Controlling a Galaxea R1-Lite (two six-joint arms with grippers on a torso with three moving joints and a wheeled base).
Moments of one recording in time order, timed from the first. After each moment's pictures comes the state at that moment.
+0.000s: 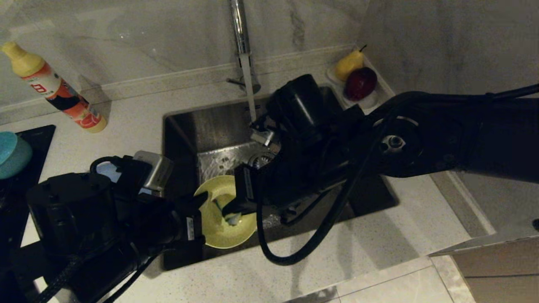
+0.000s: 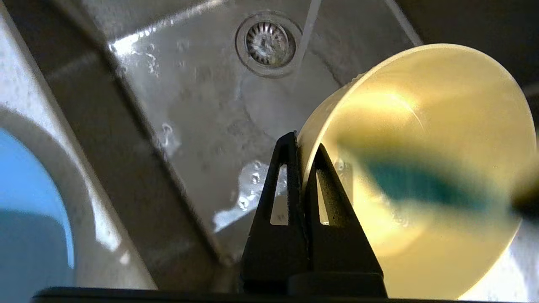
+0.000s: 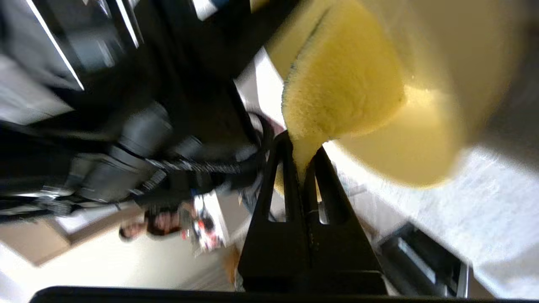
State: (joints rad) left arm -0.59 1.47 -0.46 -0.83 0.25 0.00; right arm 0.89 2.06 -1.93 0.49 0.44 0.68
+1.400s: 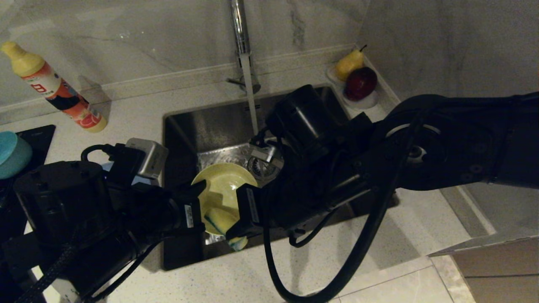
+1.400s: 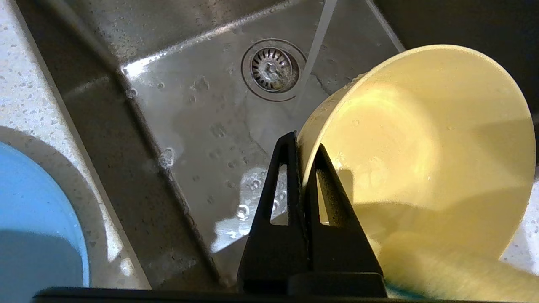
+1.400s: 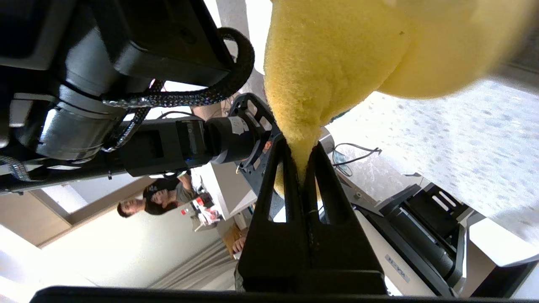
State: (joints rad) left arm -0.59 1.46 -0.50 -0.83 0.26 0.00; right arm 0.93 2.01 -1.84 0.54 0.44 0.68
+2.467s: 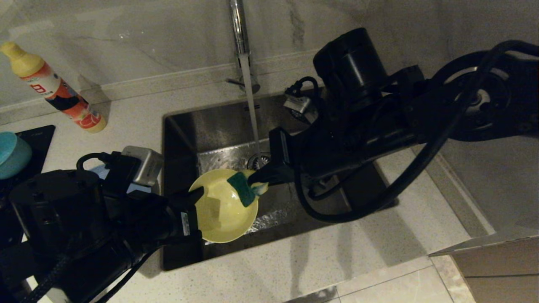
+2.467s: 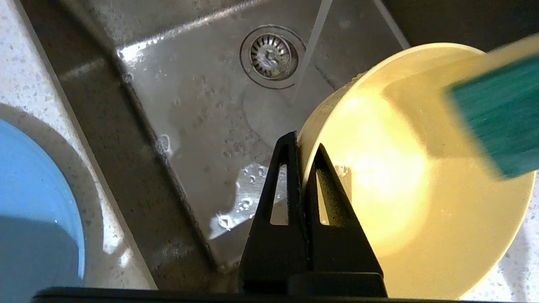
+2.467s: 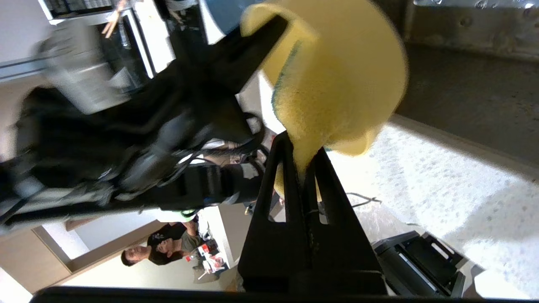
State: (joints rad) left arm -0.59 1.45 -0.46 -0.83 0.26 -0.03; right arm 0.82 1.94 -1.91 0.53 0.44 0.68
